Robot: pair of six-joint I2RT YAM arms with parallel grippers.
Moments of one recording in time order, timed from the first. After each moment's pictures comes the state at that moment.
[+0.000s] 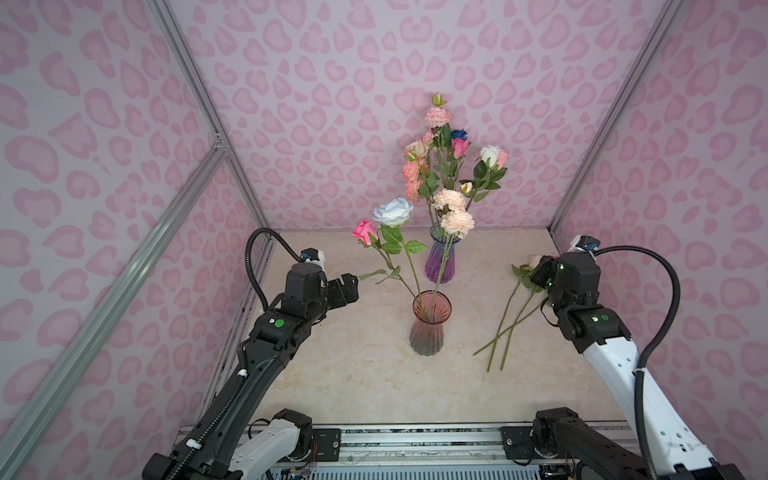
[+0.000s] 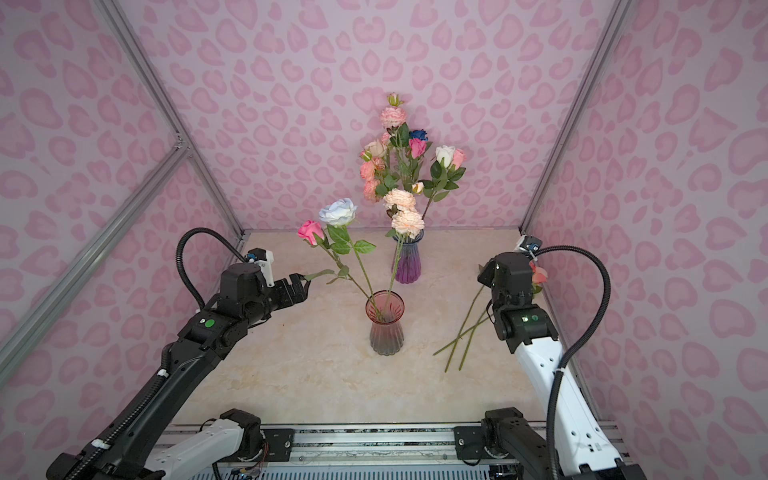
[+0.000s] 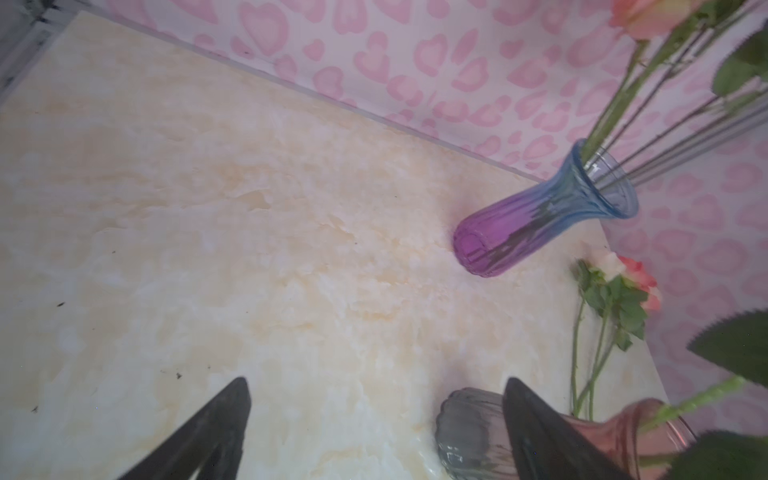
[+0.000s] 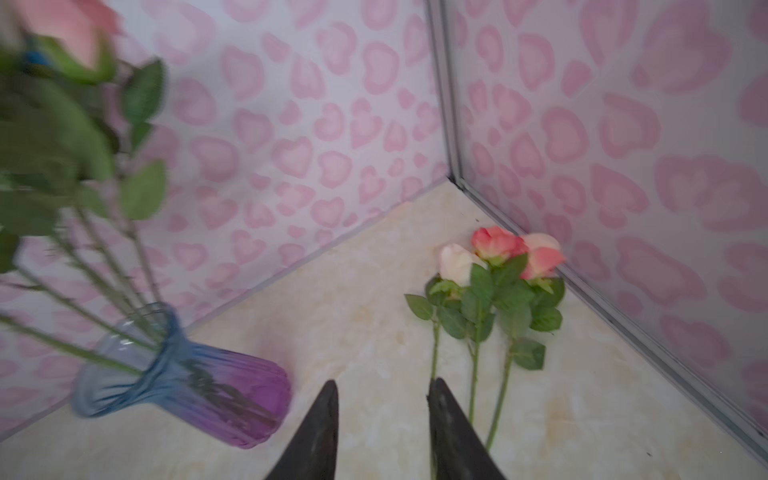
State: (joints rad) left arm -0.30 1.02 0.99 -0.55 -0.04 -0.54; right arm 0.04 1.06 0.97 -0.40 0.33 0.53
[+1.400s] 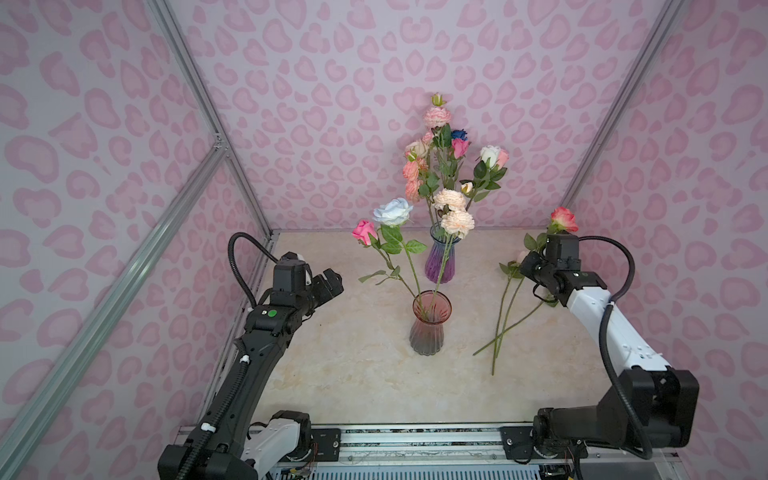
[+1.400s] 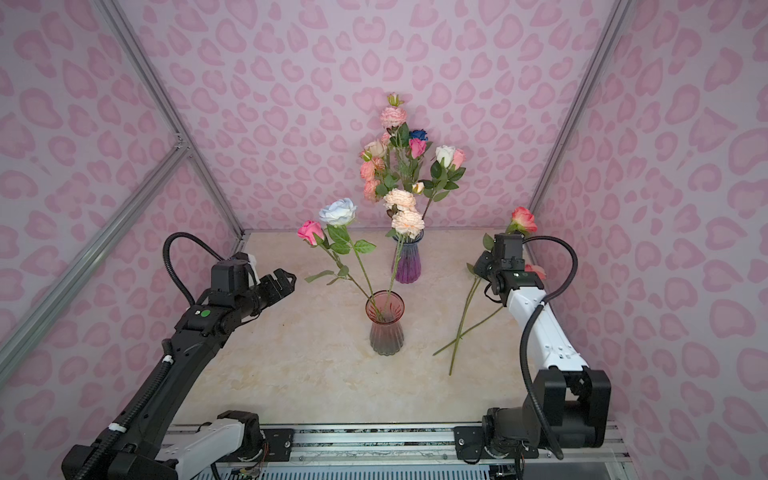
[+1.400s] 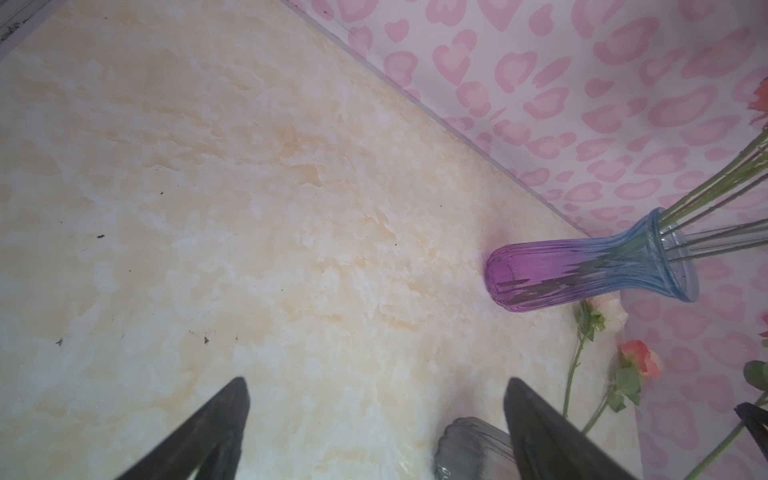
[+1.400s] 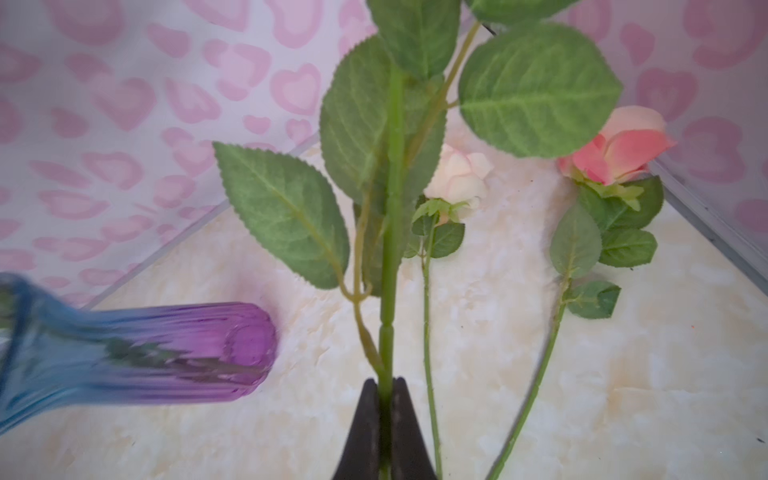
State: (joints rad) left arm -0.14 1.07 0.97 -0.56 0.11 -0.64; right arm 0.02 1.31 1.14 -0.48 0.05 0.54
